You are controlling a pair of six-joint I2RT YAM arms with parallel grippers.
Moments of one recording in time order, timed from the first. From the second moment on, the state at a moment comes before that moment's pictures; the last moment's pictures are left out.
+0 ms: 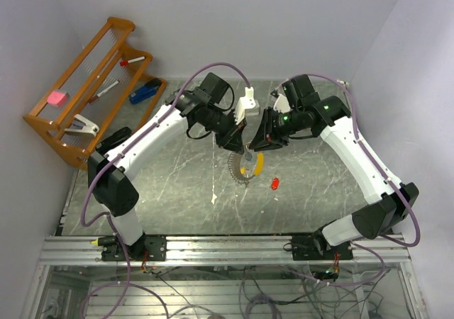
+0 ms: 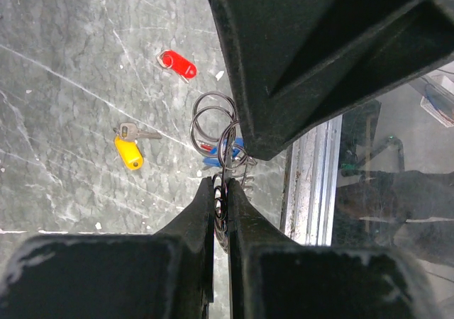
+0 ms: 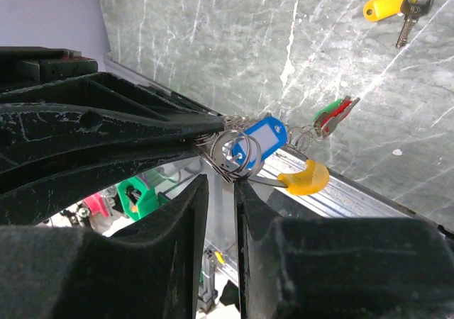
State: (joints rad) left arm -0.70 1.73 1.76 -0.97 0.76 0.36; right arm 0.49 1.47 1.60 -1.12 -0.50 0.64
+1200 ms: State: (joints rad) left arm -0.69 1.73 1.79 -0.98 0.82 0.35; right arm 0.49 1.50 1.76 -1.05 -0.44 0.70
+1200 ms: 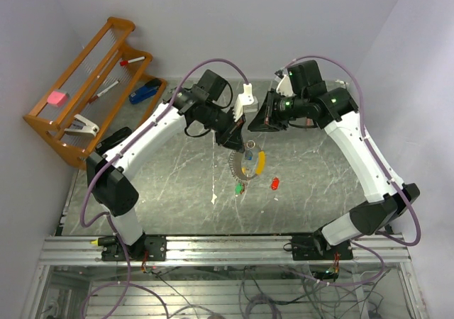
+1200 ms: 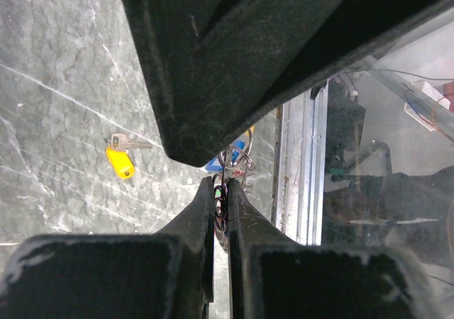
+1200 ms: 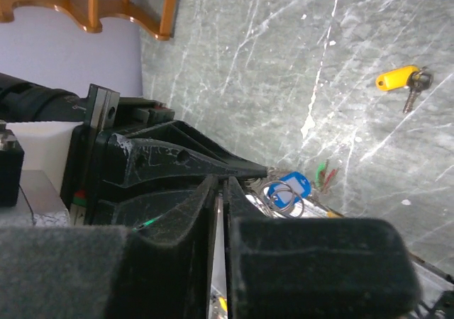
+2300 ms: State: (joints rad) left arm -0.61 1.73 1.78 -0.92 0.86 0.22; right arm 0.53 1.47 1.70 -1.08 -0.36 0.73
